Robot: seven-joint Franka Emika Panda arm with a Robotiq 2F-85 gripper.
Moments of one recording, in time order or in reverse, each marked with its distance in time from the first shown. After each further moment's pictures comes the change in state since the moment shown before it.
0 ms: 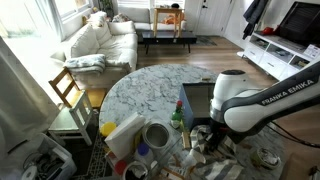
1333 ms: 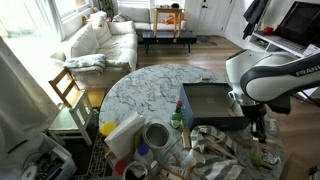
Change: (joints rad) arm -0.078 -0.172 -0.097 0.057 -0.326 -0.665 -0.281
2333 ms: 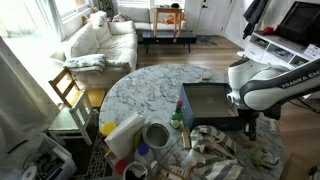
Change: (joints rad) arm -0.041 0.106 -0.043 -0.029 -0.057 0.255 -0.022
